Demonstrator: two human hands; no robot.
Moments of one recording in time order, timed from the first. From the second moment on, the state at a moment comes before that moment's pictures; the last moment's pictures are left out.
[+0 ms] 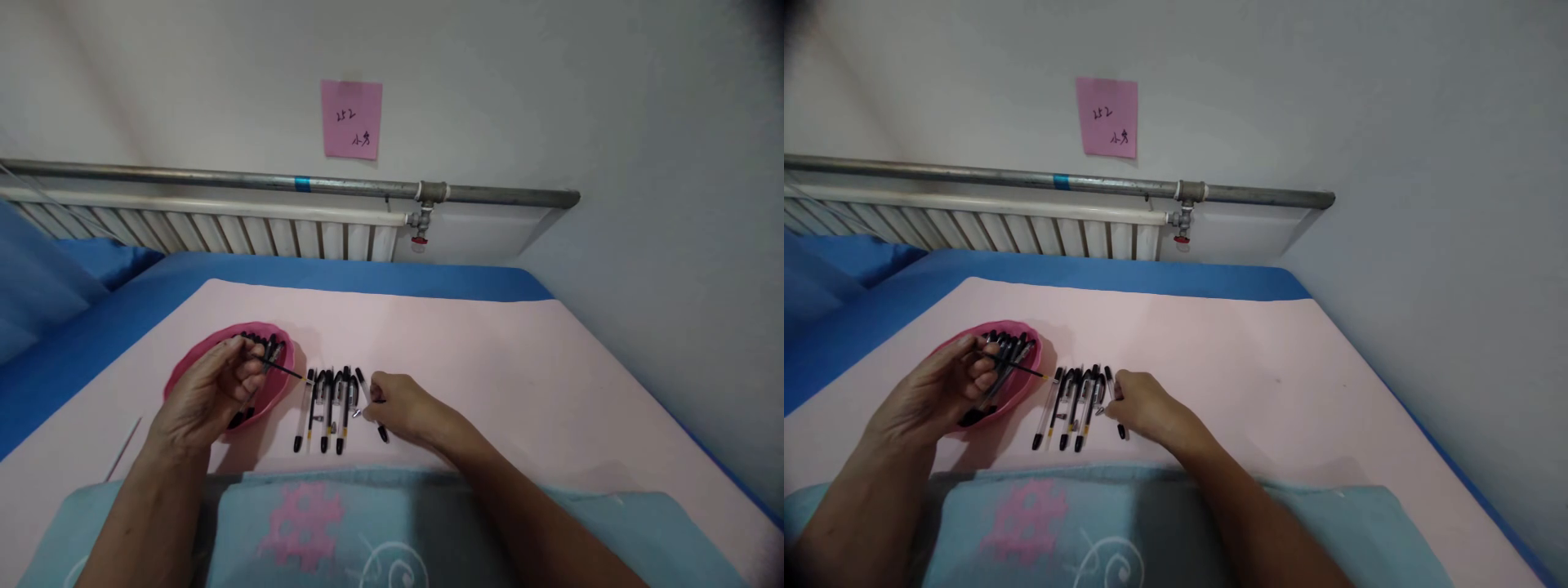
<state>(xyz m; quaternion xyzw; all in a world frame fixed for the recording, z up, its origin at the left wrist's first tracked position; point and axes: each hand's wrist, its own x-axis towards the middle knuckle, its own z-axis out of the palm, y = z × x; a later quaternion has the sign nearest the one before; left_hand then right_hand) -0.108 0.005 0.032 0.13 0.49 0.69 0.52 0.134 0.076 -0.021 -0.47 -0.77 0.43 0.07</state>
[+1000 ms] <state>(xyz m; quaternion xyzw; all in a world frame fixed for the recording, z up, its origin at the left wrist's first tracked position) -0.067 0.008 0.011 0.17 0.43 0.63 0.62 0.137 0.085 -0.017 -0.50 -0.79 0.36 0.02</state>
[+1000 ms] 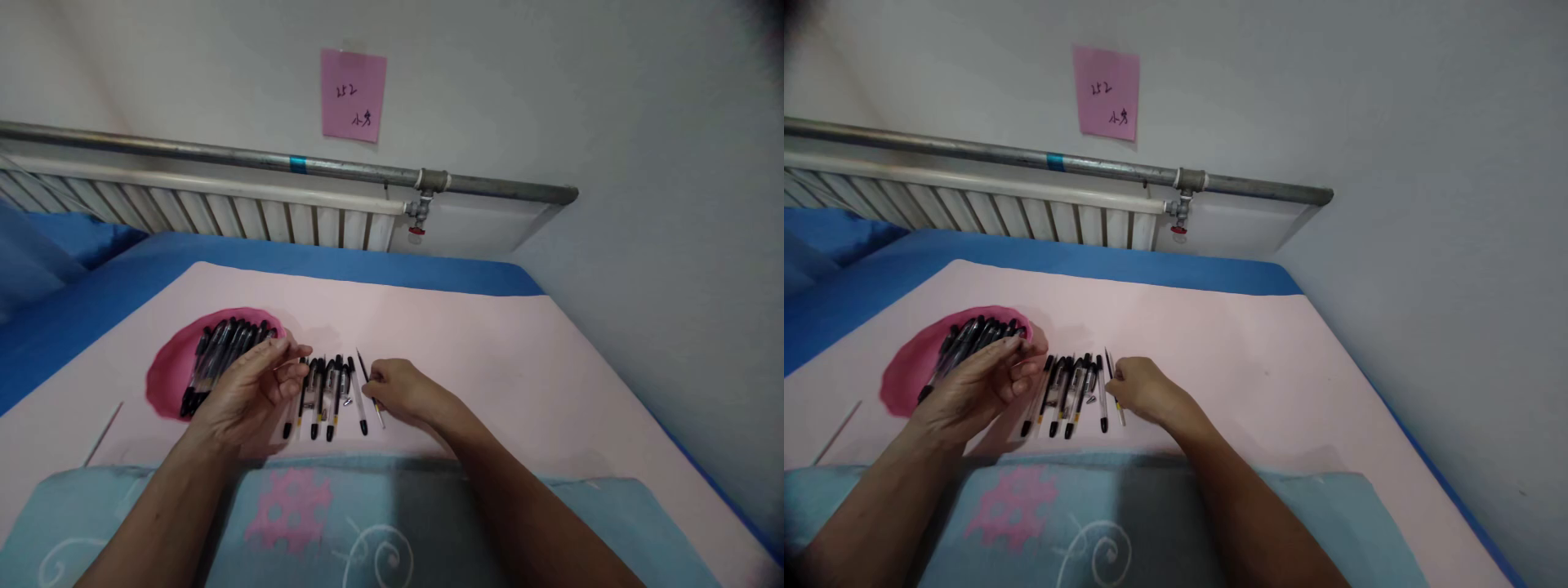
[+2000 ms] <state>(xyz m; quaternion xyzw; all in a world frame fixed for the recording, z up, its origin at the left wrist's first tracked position) -0.067 0.006 0.007 0.25 0.47 0.59 0.60 0.129 0.069 -0.016 -0.43 -0.79 0.43 0.04</state>
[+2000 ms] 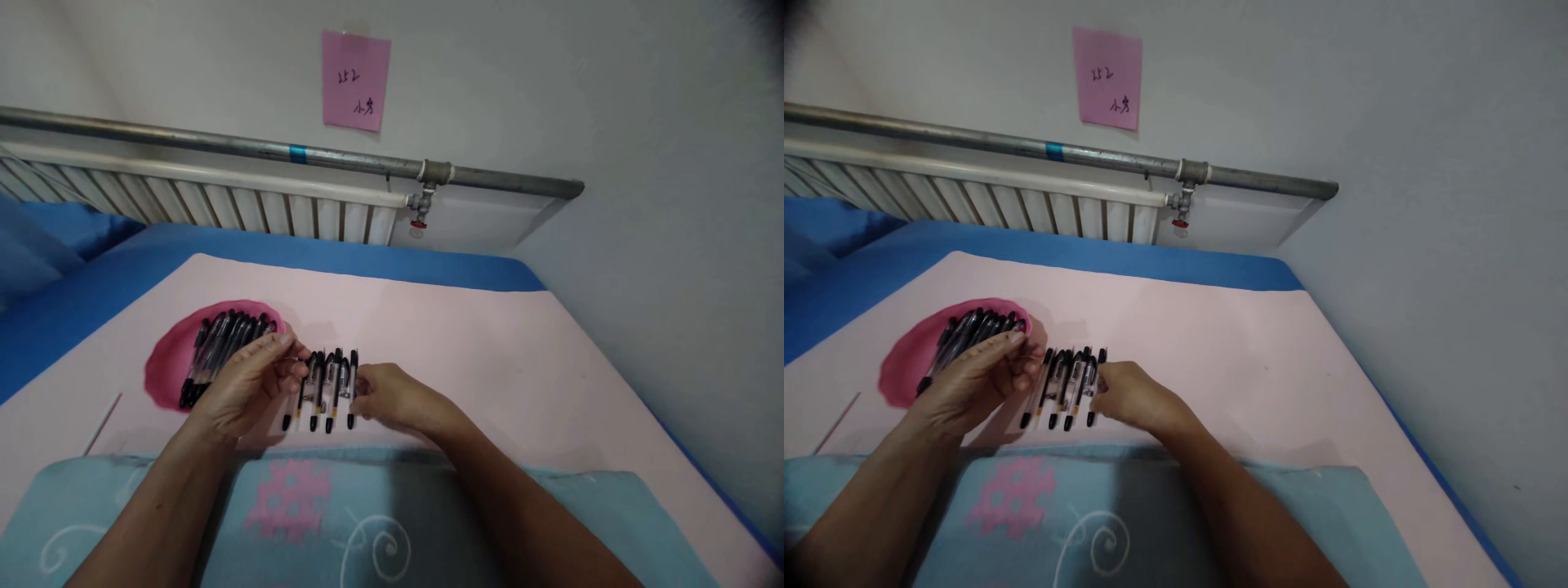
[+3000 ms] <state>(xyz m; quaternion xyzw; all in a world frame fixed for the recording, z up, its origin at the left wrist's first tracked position) -0.046 0.002 -0.001 0.29 0.48 0.45 0.69 0.133 0.071 0.019 -0.34 -0.86 0.35 0.12</state>
